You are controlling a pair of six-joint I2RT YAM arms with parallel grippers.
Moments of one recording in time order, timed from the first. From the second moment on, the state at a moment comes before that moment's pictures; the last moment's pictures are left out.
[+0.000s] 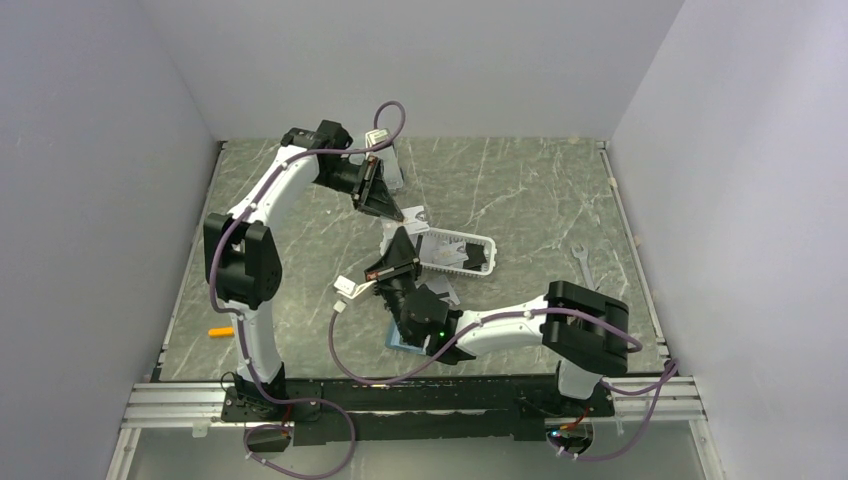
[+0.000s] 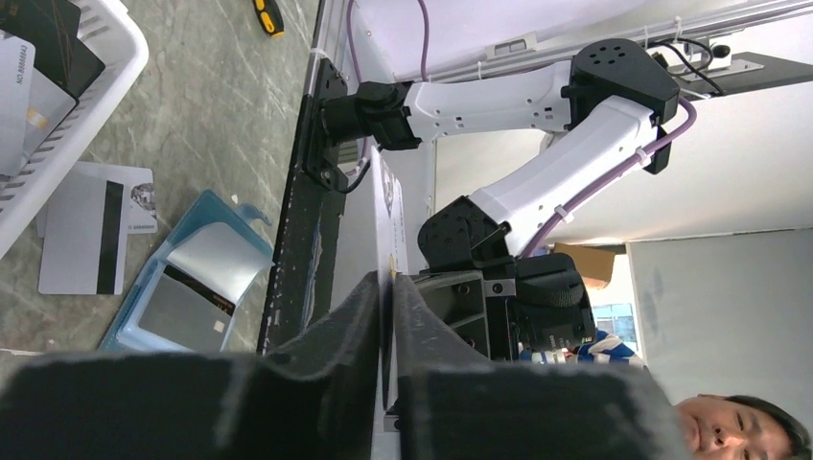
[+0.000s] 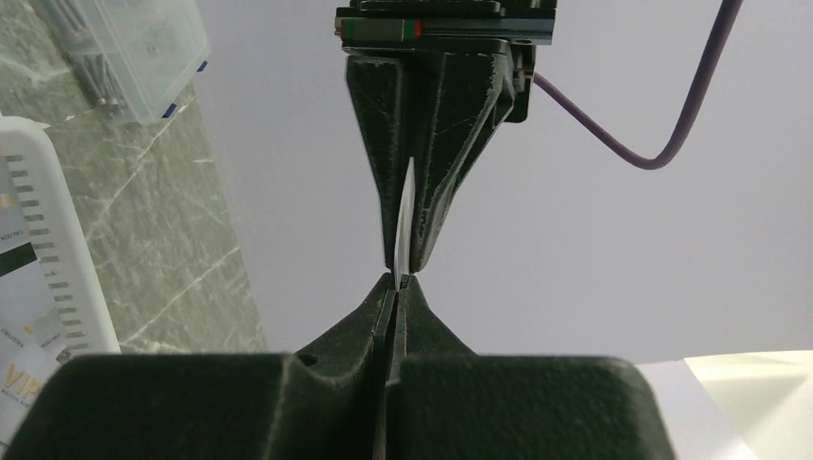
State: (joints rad) left arm -0.29 1.97 1.84 -1.24 1.42 0.17; right arm 1.31 1.69 0.83 1.07 0.91 -1.69
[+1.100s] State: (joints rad) left arm -0.24 1.94 1.70 1.09 1.44 -1.65; right arm 0.83 1.01 0.84 0.28 0.24 0.23
